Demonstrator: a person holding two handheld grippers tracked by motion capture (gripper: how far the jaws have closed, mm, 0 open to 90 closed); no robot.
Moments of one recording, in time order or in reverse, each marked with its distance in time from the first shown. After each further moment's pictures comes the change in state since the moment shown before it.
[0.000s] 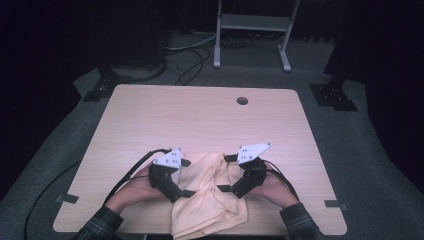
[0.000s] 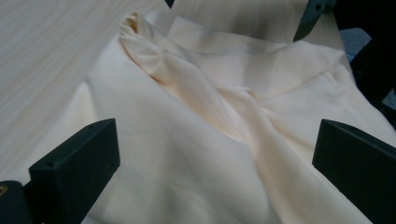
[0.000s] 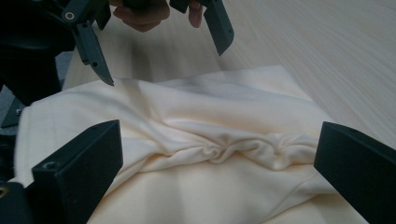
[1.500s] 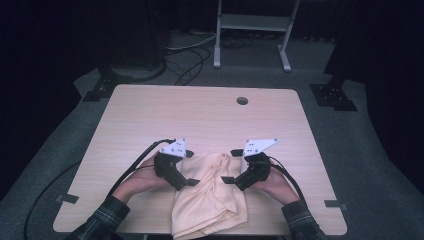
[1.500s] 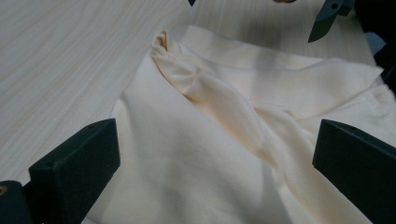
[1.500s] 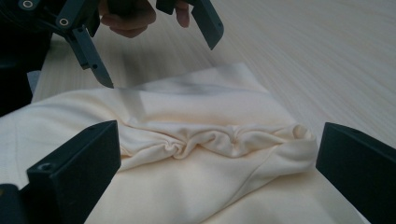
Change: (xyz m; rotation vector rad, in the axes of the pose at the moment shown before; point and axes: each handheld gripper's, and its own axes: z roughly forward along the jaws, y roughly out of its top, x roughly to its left) left arm 0.015 0.011 0.000 -0.018 0.028 -0.014; right arm -0.014 -0.008 -0.011 -0.047 -0.070 0.076
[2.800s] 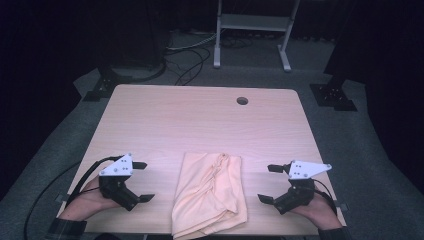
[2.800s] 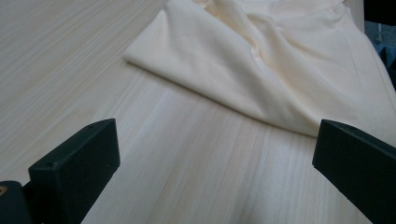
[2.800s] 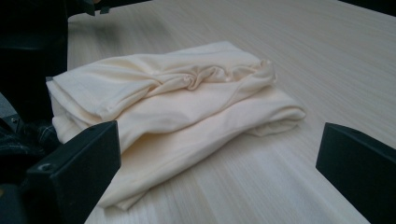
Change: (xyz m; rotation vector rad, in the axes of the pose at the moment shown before) left arm -0.038 -0.074 -0.108 0.032 0.172 -0.048; right arm 0.032 -0.056 -0.098 -0.065 -0.101 0.015
